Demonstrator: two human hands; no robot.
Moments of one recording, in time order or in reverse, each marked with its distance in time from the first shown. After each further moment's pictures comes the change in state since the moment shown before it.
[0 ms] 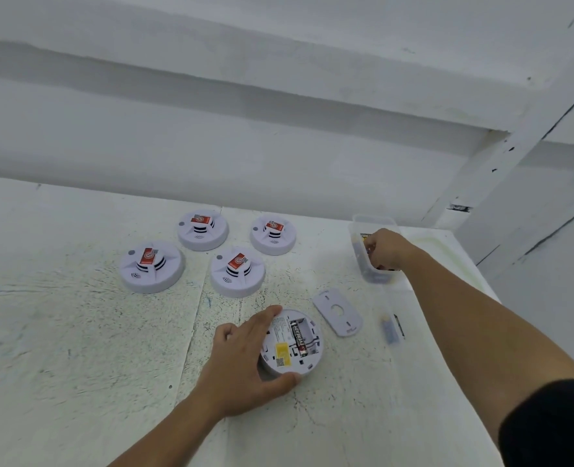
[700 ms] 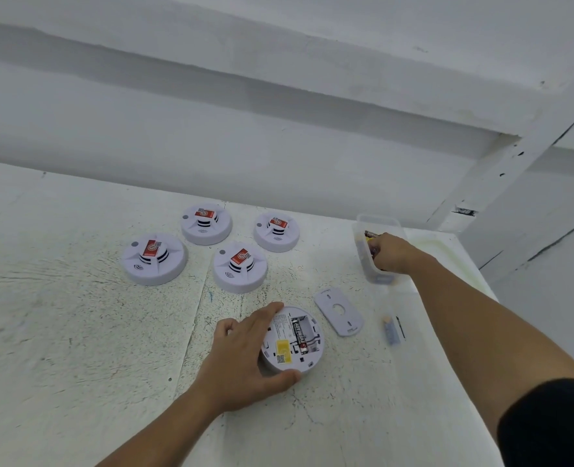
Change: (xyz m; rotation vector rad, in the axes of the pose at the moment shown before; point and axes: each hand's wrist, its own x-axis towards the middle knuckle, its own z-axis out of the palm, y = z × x) left_hand 0.001 -0.001 0.002 0.041 -0.002 0.003; right_hand 0.007 0.009 0.005 -0.076 -0.014 -0.080
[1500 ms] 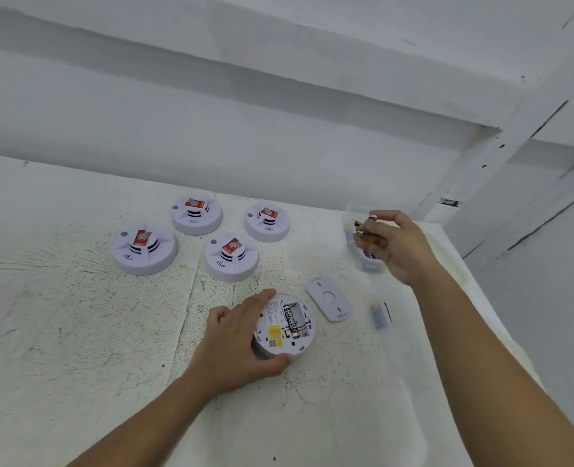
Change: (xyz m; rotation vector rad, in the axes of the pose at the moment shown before) left_hand 0.001 -0.003 0.004 -0.044 0.018 0.007; right_hand -0.075 -0.030 -0.006 1.501 0.289 -0.010
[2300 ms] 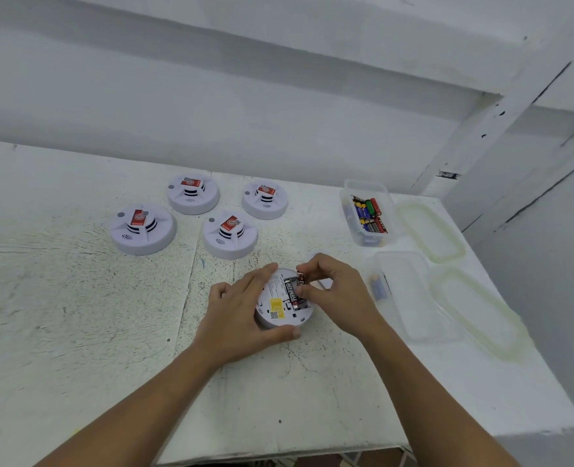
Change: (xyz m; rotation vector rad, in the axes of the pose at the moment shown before) left_hand 0.001 -0.004 0.008 0.016 0.023 0.042; right_hand -0.094 0.084 0.041 -0.726 -0.223 -0.216
